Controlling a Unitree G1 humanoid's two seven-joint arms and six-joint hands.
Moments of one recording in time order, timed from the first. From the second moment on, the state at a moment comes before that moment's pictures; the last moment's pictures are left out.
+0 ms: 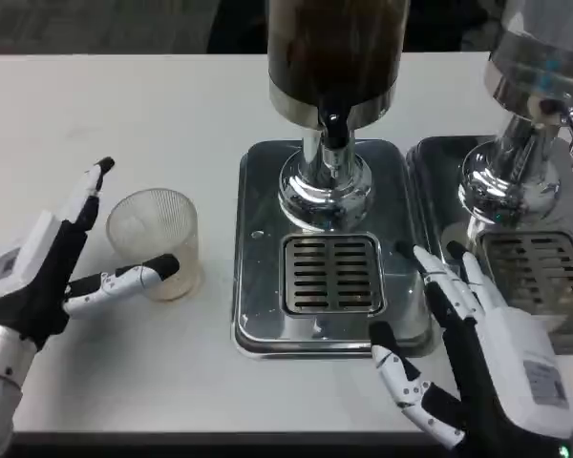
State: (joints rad) left arm -0.41 0.55 -0.15 1.14 0.52 -0.80 0.36; right arm 0.42 -0.17 0.28 -0.21 -0.82 -0.20 -0.39
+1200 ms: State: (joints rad) left arm -0.52 0.45 -0.25 1.23 0.48 -0.77 0.37; right arm 0.40 -0.20 0.29 -0.16 -0.73 -0.23 -0.39
